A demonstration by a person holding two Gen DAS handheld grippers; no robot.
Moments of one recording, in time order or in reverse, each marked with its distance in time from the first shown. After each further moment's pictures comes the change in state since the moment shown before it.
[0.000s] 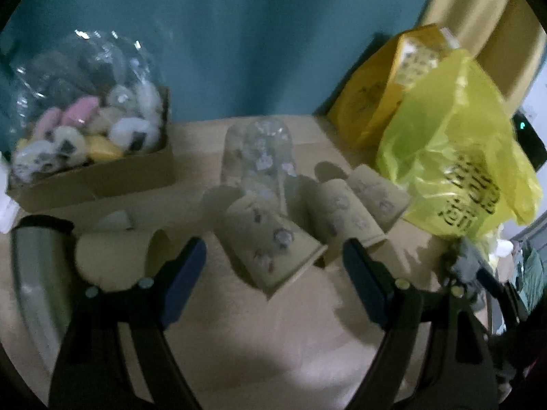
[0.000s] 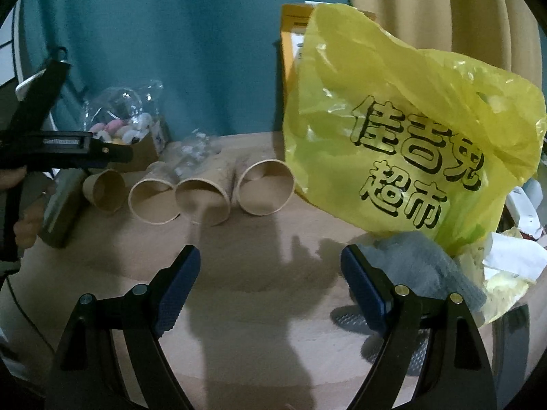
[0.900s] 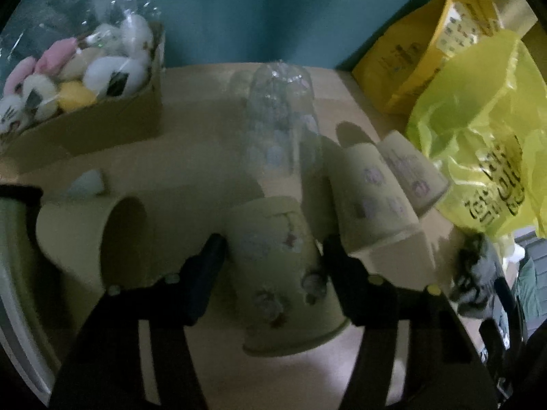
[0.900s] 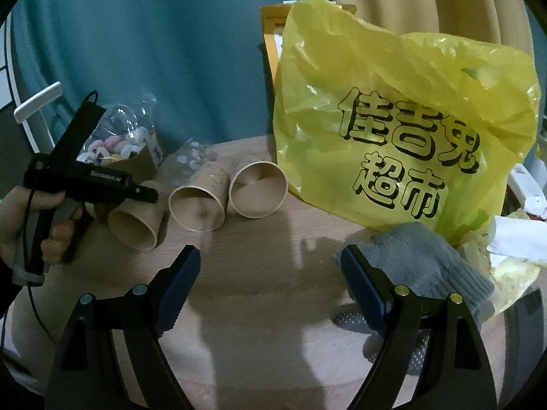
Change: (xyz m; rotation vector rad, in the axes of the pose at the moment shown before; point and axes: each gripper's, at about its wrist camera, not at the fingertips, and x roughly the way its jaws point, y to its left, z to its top) left arm 0.038 0.002 -0.016 -0.066 0.160 0.018; right arm -0.003 -0.014 -0.005 0.077 -0.022 0.034
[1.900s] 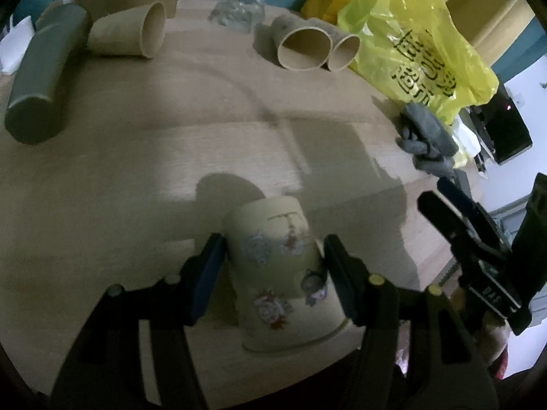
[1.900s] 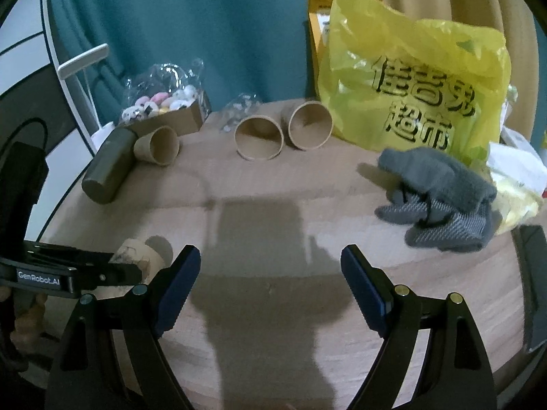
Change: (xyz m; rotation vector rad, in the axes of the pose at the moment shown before) left arm -0.071 -0.026 -0.211 -0.003 0.023 -0.115; right arm -0.054 0.051 -0.074 -0.044 0.087 0.073
